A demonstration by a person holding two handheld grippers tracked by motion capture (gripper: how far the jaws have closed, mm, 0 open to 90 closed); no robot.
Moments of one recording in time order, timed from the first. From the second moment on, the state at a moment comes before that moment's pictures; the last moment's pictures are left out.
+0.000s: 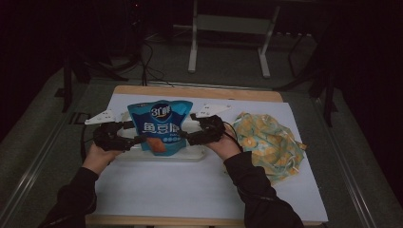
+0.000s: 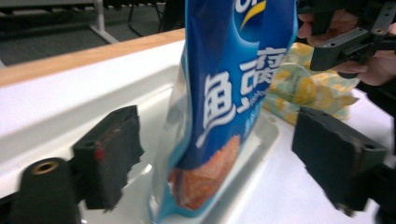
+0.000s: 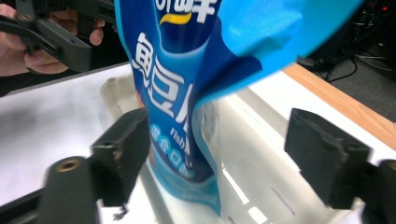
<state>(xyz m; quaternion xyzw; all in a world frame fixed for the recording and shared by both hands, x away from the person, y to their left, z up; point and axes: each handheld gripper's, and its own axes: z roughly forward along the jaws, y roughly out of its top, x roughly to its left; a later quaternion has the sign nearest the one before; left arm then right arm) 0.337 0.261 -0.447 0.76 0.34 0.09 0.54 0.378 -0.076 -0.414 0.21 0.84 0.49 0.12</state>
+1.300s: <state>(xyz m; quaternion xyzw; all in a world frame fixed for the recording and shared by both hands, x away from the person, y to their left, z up) 0.251 0.225 -0.477 0.75 0.34 0.11 0.56 0.320 -0.172 -0.434 0.23 0.83 0.49 0.14</state>
